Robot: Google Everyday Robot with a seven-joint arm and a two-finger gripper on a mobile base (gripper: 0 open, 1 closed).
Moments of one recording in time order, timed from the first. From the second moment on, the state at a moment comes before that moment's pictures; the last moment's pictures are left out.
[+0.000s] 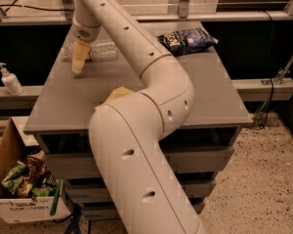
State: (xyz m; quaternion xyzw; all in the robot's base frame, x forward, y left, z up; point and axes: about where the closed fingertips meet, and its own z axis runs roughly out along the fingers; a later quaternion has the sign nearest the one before) arm 0.800 0.211 0.839 -0.69 0.68 0.06 0.24
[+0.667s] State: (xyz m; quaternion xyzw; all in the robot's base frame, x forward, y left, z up) arm 0.797 0.219 0.825 -0.69 0.68 0.07 0.22
